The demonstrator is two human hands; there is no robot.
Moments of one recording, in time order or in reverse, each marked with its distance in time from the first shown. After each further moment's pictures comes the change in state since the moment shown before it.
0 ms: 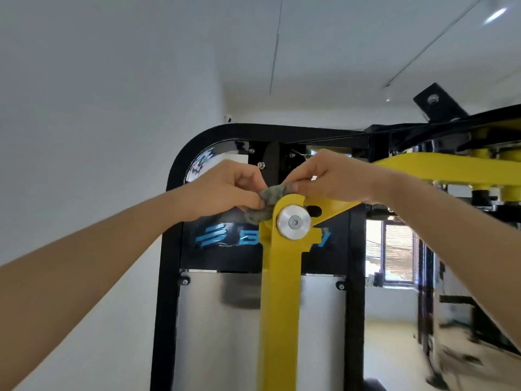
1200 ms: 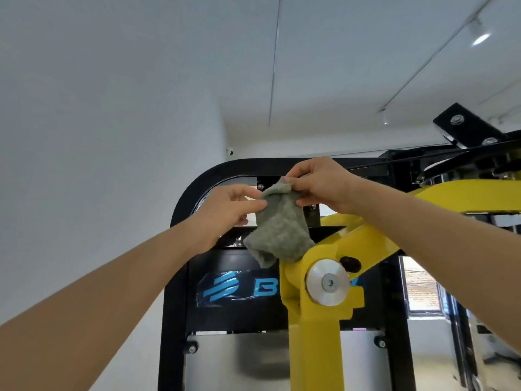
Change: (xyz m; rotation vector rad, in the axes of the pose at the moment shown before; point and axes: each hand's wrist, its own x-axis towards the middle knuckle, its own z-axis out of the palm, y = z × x) left_hand 0.056 -0.053 -0.028 -0.244 0.345 -0.243; right_hand 0.106 0.042 0.000 0.639 0.380 0.290
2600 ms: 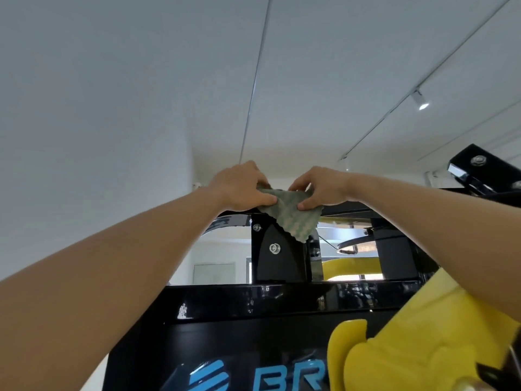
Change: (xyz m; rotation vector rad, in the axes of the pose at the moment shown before) left_hand 0.197 0.005 -0.024 0.988 -0.018 0.430; right_hand 0.151 0.006 -0.050 -1.101 -0.022 -0.056
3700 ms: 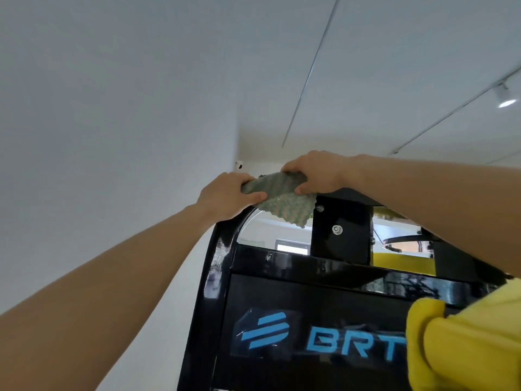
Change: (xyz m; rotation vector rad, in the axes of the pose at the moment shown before) left_hand -0.123 -0.113 0.014 -0.285 0.182 -0.307; right_hand 0.024 -0.149 0.021 -0.437 -0.029 -0.288
